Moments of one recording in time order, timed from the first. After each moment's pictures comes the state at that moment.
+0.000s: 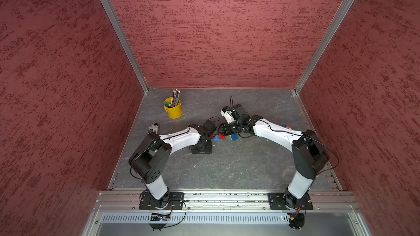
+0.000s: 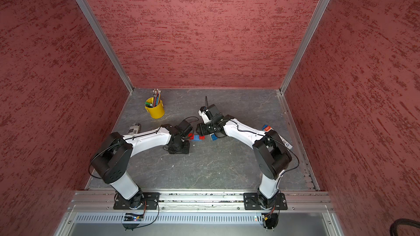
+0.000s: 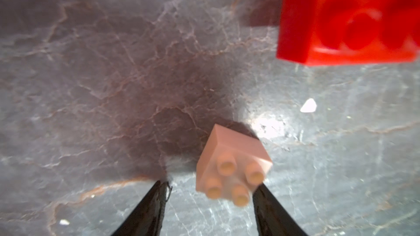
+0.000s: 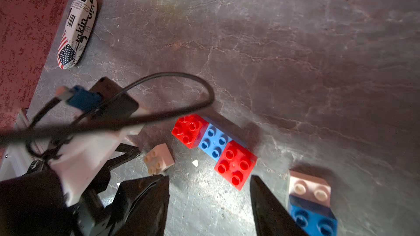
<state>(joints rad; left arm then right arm) -0.67 1.67 1.01 -0.79 -0.02 -0.64 0.64 1.79 1.28 -0.39 -0.29 0.33</state>
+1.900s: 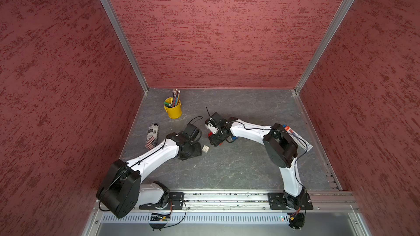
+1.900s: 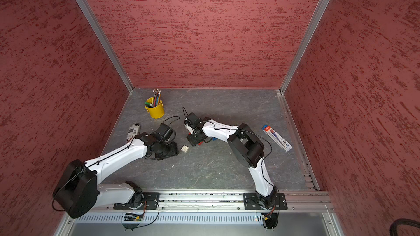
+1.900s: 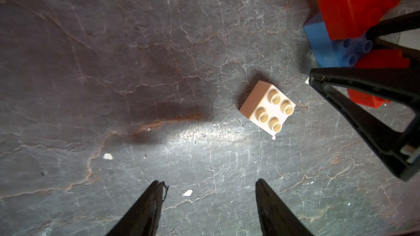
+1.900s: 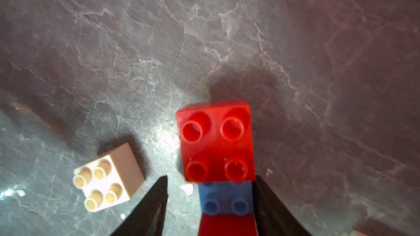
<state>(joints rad) -0.54 1.29 0.75 -0.74 0.08 -0.75 0.80 2.09 1.53 -0.64 -0.10 0.12</state>
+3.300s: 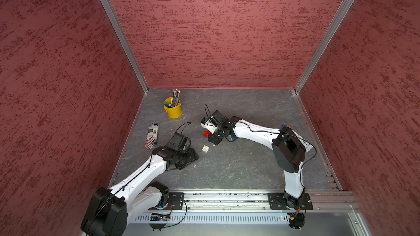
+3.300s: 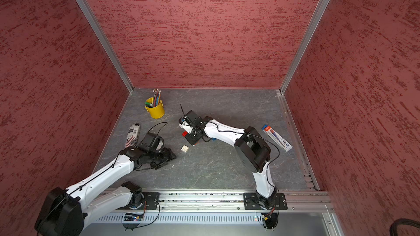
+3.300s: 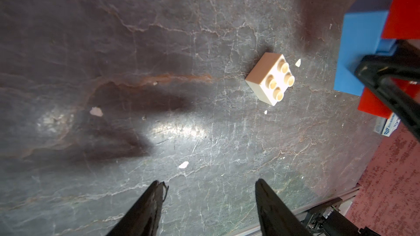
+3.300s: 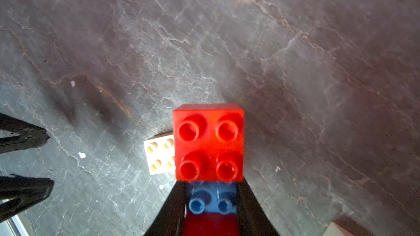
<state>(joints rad) -0.44 1.01 0.52 -0.65 0.28 -0.88 0.86 1.99 1.51 -0.61 -0.17 -0.01</state>
